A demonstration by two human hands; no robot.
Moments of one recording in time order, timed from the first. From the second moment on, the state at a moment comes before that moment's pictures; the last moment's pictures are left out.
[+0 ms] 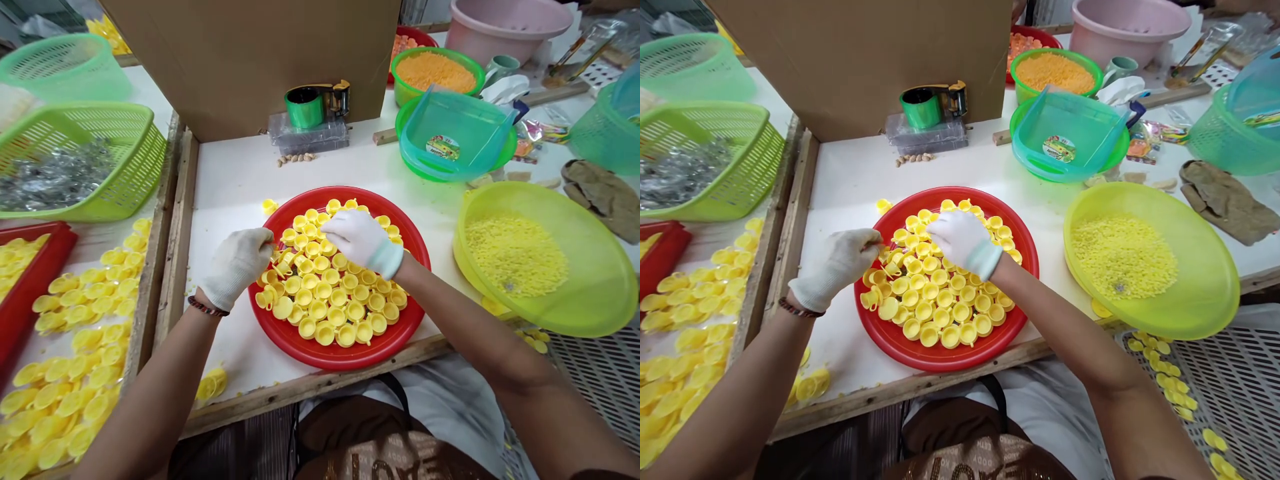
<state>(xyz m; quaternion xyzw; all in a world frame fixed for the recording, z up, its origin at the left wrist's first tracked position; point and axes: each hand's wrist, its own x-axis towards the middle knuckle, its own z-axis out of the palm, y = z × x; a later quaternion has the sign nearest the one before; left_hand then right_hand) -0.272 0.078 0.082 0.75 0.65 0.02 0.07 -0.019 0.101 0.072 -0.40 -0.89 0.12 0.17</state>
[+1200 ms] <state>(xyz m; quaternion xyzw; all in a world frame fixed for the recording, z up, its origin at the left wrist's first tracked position) -0.254 0.061 0.068 0.79 0.59 0.10 0.09 0.126 -0.021 0.007 -0.56 -0.68 0.14 0.45</state>
